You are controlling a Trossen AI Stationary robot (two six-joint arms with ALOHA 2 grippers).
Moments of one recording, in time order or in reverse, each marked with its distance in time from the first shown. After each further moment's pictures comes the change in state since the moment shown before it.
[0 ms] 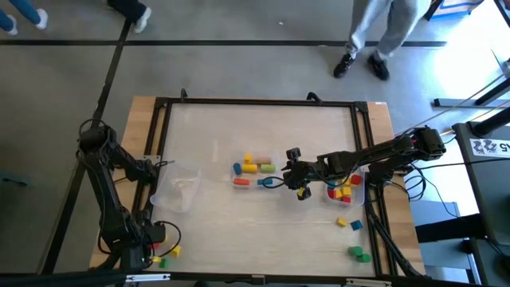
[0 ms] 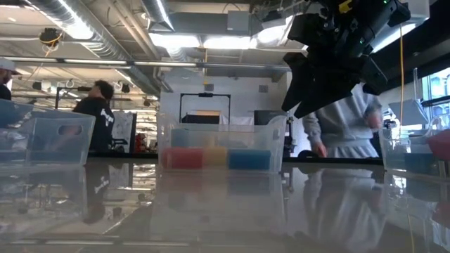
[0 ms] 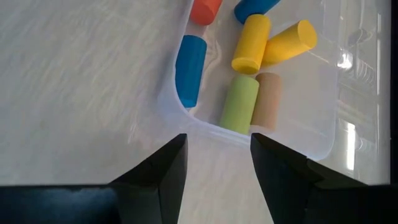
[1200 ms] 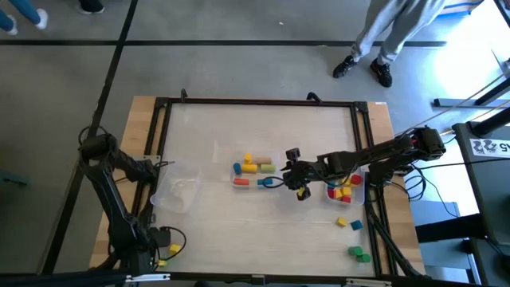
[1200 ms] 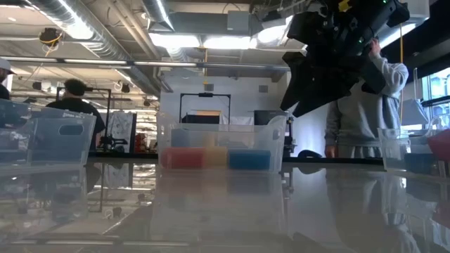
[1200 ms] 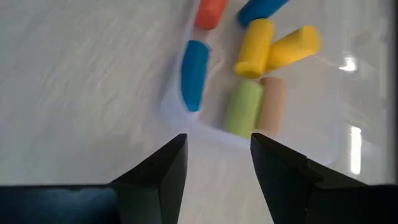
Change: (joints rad) left arm 0.026 0.088 -0.030 0.080 0.002 0.092; right arm 0.000 0.000 -0.001 0.009 -0.019 -0.002
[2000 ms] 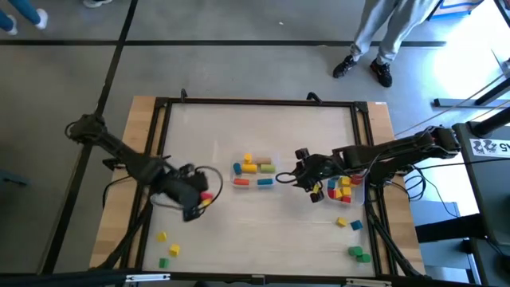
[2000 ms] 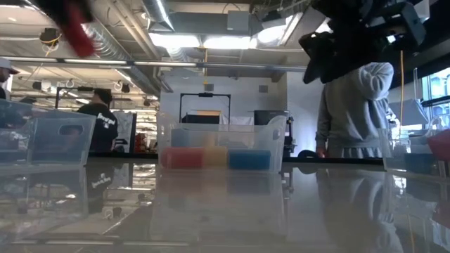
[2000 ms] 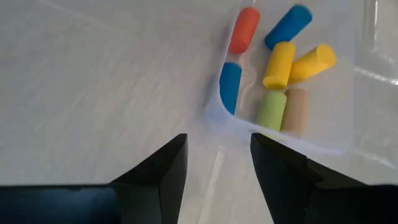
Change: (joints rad) left arm 0.670 -0.340 0.065 -0.023 -0.365 0.593; right arm 0.000 -0.192 0.000 -0.140 -0.191 0.069
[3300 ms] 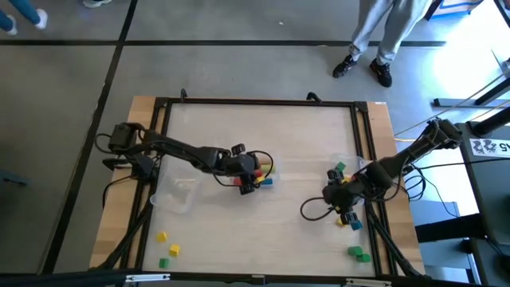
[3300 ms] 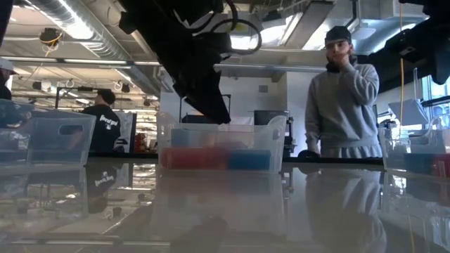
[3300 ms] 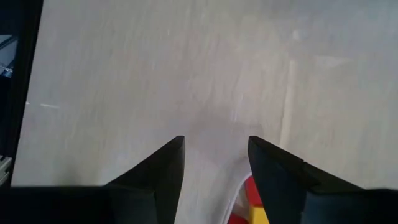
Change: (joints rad) left arm 0.446 0.475 -0.001 0.694 -0.036 0.561; right arm 0.387 -0.146 0.000 -0.448 -0.009 0.677
